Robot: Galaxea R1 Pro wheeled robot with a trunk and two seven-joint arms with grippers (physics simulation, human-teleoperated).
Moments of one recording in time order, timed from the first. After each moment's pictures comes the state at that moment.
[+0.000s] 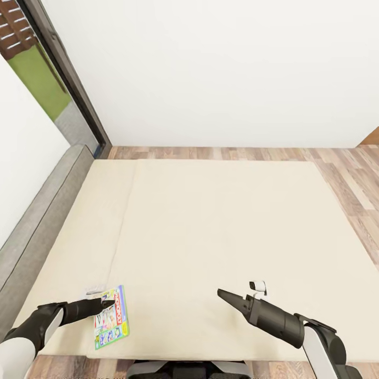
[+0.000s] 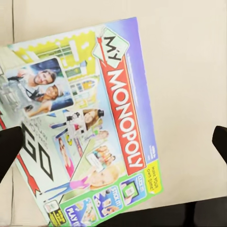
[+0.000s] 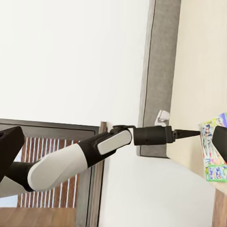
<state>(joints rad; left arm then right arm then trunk) -0.65 0.29 0.22 -0.38 -0.04 0.35 -0.62 -0.12 -0.06 -0.08 -1.59 -0.63 0.87 1.00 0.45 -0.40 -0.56</state>
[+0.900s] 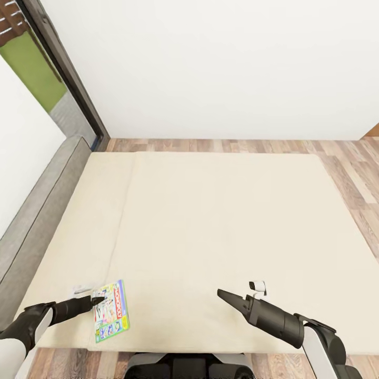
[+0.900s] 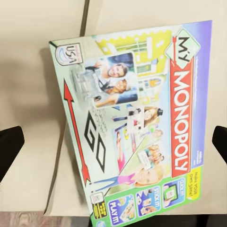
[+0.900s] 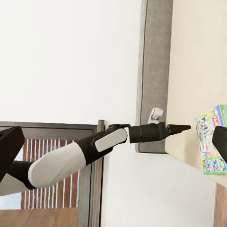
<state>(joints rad) -0.65 0.32 0.31 -0.38 -0.04 0.36 -0.57 -0.12 -0.06 -0.08 -1.59 -0.63 0.87 1.00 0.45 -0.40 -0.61</state>
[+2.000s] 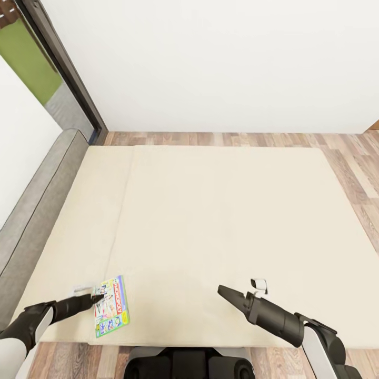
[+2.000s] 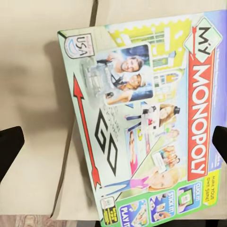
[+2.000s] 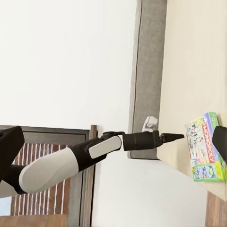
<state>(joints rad) -0.66 0.32 0.32 -0.39 -0.04 0.32 -0.56 -0.12 -0.06 -0.07 -1.59 -0.63 0.80 1.00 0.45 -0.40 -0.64</state>
